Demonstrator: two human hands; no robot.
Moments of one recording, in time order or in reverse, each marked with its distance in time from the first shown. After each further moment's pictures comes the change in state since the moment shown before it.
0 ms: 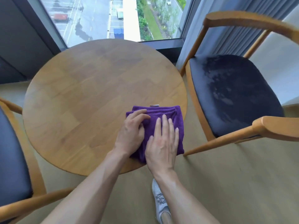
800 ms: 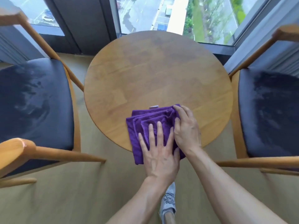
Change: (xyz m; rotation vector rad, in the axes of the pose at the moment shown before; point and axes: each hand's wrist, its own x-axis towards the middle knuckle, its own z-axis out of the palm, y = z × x) left_hand -0.108 -0.005 0.044 0.612 0.097 -0.361; right_hand 0.034 -0.037 -0.012 0.361 -0.236 -0.282
